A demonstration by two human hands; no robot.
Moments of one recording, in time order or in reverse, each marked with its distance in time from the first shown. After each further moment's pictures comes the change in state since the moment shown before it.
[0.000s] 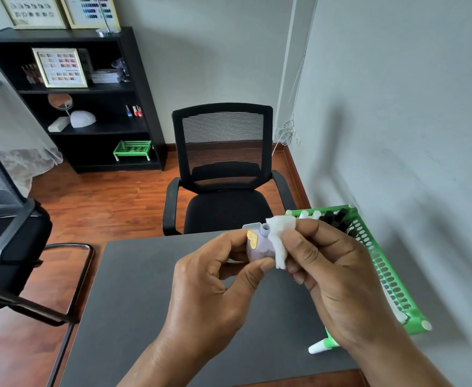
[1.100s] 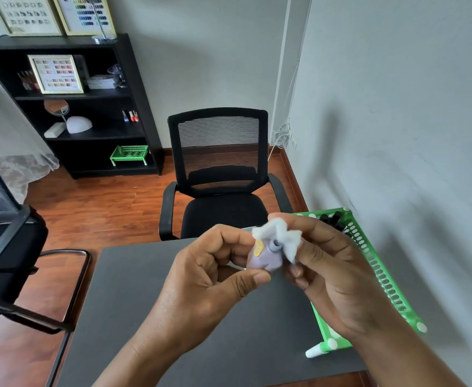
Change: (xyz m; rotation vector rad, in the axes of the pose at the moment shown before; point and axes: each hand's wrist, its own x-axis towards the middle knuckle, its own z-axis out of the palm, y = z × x) left_hand 0.014 -0.008 -0.008 -0.410 -0.238 -0.177; right_hand 0.013 0.001 -0.019 0.267 -0.162 0.066
